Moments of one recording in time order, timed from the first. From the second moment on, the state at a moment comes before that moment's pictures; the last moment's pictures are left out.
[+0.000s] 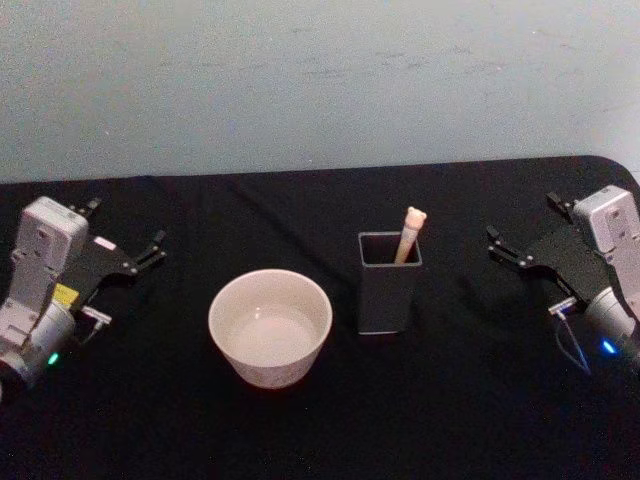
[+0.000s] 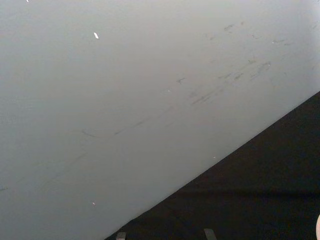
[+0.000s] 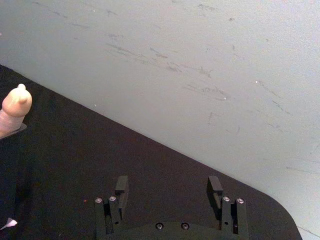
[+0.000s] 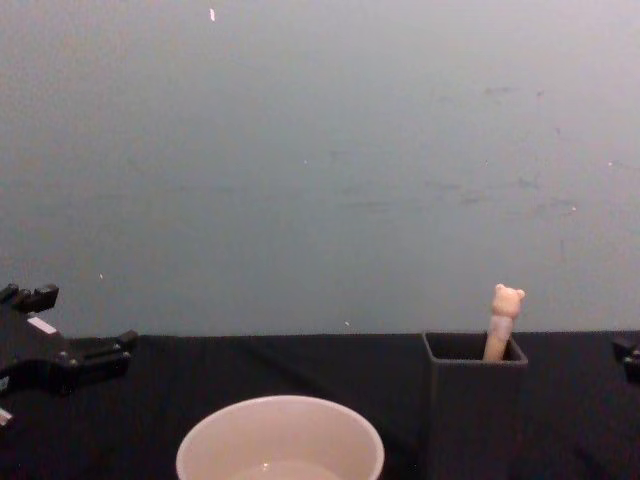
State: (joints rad) left arm -0.20 0.60 0.45 -1.41 -0.25 -0.12 0.03; right arm 0.20 0.60 -0.45 -1.41 0.25 -0.12 -0.03
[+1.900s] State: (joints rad) left arm -0.20 0.60 0.45 -1.41 -0.25 -0.12 0.03; right arm 0.12 0.63 -0.35 -1.50 0.35 -0.14 0.09
